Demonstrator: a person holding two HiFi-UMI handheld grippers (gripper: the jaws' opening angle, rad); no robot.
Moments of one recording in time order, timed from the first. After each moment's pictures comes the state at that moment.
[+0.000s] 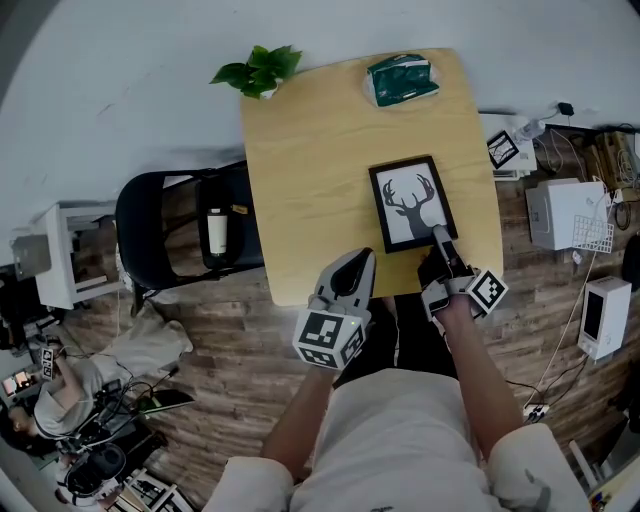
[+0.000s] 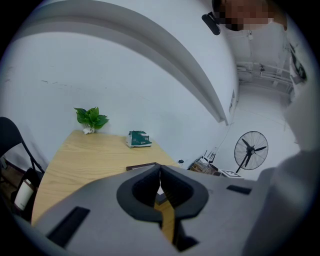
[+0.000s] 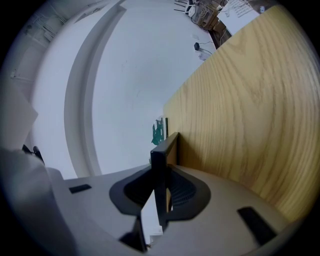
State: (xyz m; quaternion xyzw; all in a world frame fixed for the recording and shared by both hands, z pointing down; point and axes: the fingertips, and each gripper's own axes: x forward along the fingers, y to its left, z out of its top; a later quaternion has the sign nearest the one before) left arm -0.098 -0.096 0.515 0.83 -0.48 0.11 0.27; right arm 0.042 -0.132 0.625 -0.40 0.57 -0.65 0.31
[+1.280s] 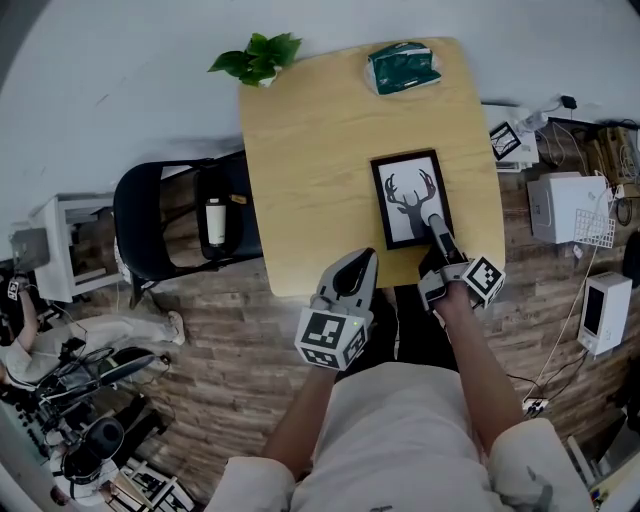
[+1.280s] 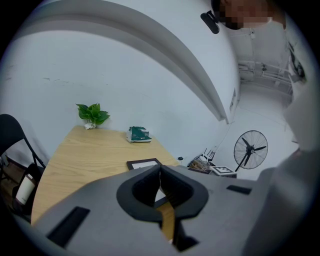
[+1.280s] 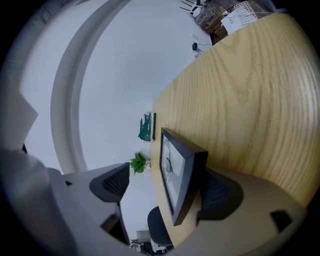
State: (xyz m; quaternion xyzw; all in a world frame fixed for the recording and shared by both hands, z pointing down) left arm -0.092 -0.076 0.522 0.82 -0.48 0.12 0.29; right arm 0.036 -0.121 0.653 -0.43 0.55 -0.67 0.24
